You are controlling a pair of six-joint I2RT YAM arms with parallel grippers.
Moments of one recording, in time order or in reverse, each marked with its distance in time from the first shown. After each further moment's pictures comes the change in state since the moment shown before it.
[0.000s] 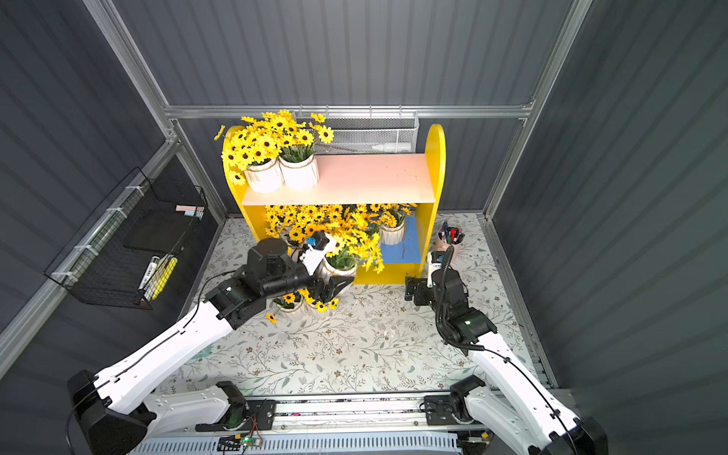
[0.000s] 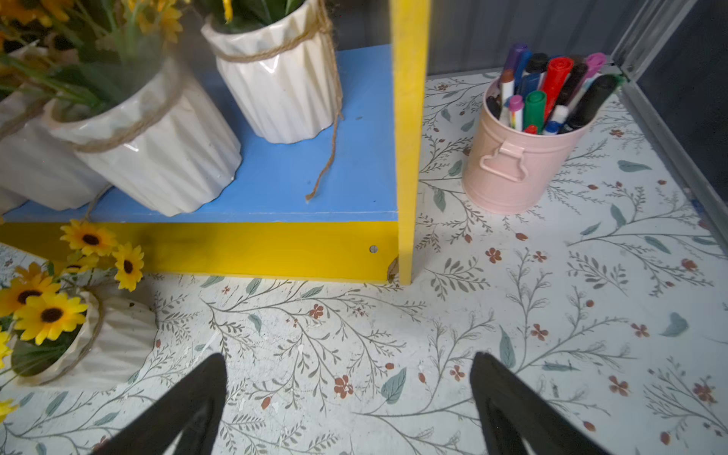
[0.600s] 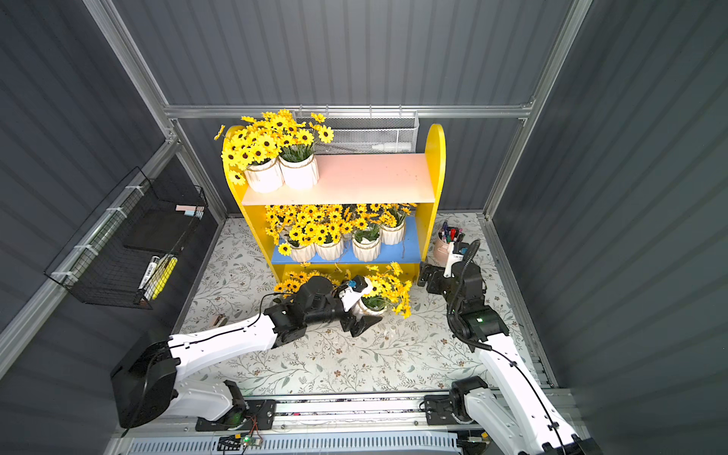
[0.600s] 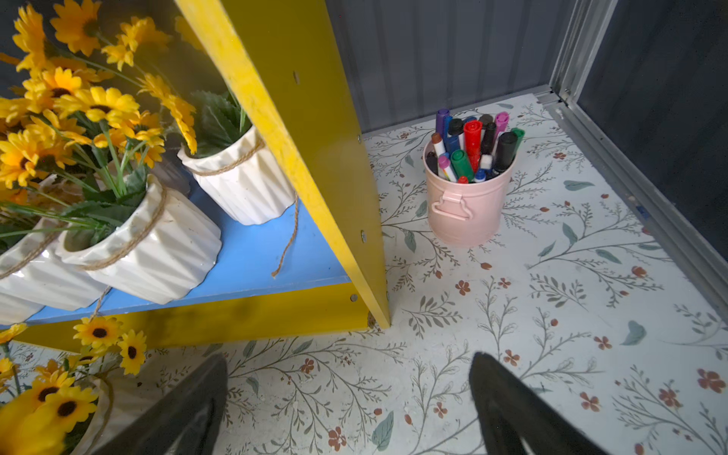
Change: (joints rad) left arm -0.208 0.254 -0.257 0.543 -0.009 -0.001; right arm -0.164 -0.027 0.046 0.040 -0.081 0.039
